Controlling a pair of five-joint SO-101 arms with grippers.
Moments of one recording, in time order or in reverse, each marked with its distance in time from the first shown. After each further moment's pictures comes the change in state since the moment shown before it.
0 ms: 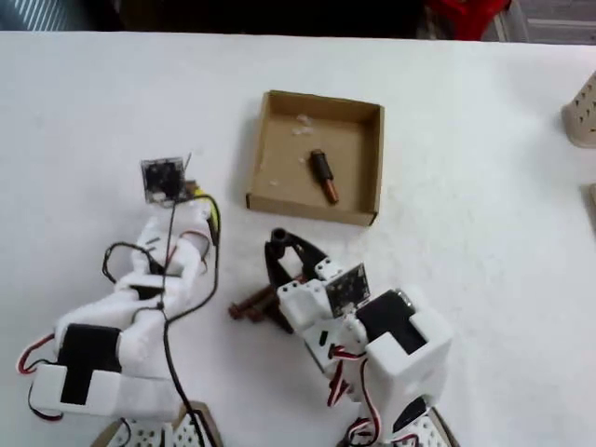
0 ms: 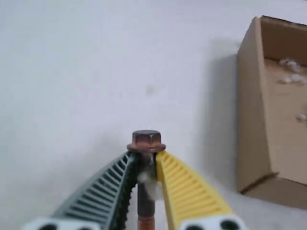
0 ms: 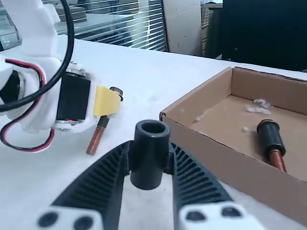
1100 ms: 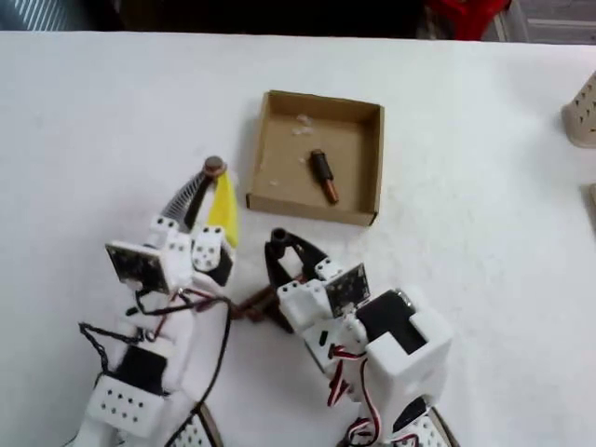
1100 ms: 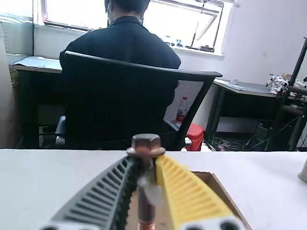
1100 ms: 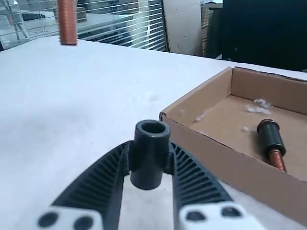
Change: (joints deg) left arm 14.2 -86.2 22.7 26.8 -1.1; right arm 0.0 0.0 0.0 0.0 0.0
